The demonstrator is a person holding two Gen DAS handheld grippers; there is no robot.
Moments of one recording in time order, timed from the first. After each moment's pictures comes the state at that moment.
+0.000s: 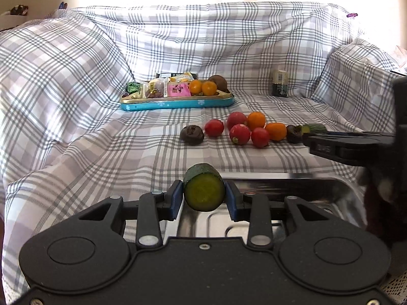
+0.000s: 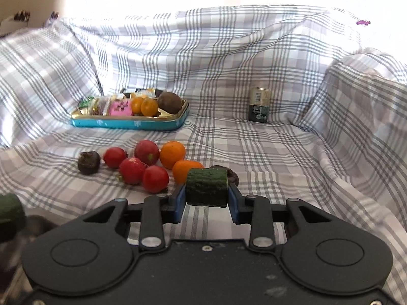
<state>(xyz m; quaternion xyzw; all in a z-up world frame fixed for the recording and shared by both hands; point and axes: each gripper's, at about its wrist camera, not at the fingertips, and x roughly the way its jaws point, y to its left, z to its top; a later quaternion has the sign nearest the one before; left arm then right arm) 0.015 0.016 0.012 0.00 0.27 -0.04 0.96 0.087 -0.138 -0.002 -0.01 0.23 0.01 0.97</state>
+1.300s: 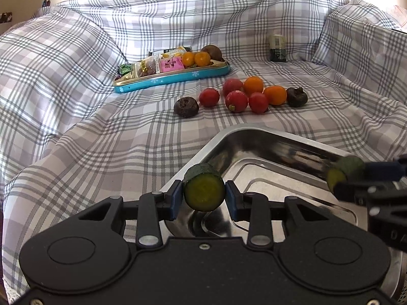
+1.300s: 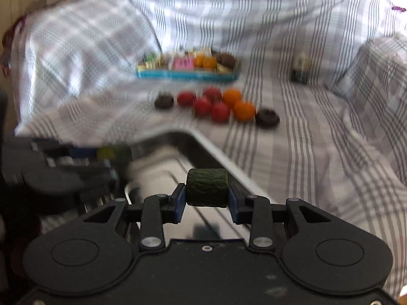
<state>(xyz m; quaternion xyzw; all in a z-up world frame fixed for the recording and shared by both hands) 0.021 -0.003 -0.003 0.06 0.33 -0.03 0.94 -0.004 -0.119 0.007 -0.06 0.35 0.11 0.93</state>
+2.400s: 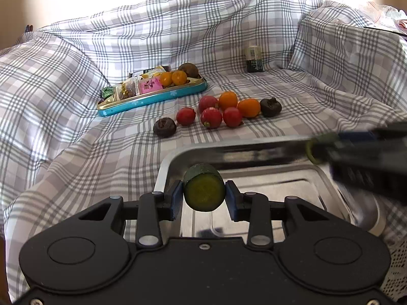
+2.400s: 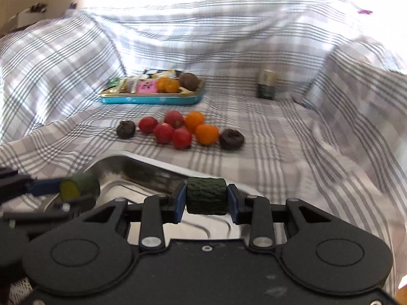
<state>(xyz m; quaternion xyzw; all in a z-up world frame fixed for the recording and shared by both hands) 0.016 -0.018 0.011 0.09 0.30 -0.07 0.95 0.002 -0.138 0.010 -0.02 0.28 0.03 0.96</state>
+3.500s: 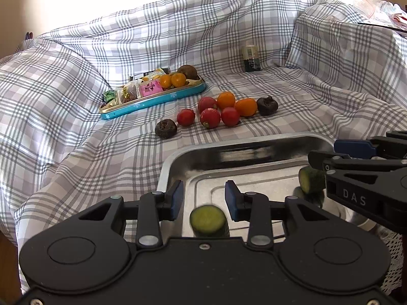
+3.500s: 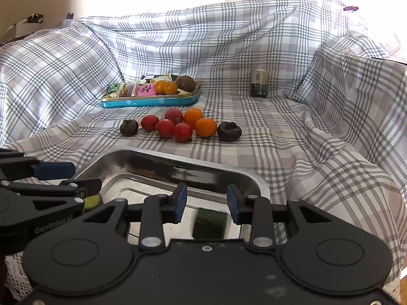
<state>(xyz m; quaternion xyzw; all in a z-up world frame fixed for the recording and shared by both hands) 0.001 -0.023 0.019 0.11 0.30 -0.07 0.95 -0.019 -0.132 0.003 0.00 0.26 0.02 0.96</state>
